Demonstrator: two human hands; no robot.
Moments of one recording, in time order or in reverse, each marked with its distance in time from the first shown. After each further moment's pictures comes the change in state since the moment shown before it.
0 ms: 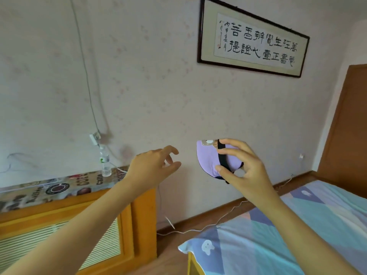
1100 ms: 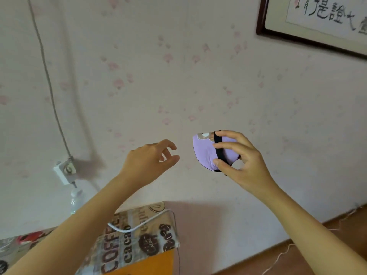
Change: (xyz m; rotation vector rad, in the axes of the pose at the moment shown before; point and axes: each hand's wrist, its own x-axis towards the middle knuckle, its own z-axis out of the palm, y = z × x) left_hand 0.391 -0.348 0.183 -0.020 0.034 -0.137; right_hand 0.326 0.397 0.311 0.041 -0.104 -0.072
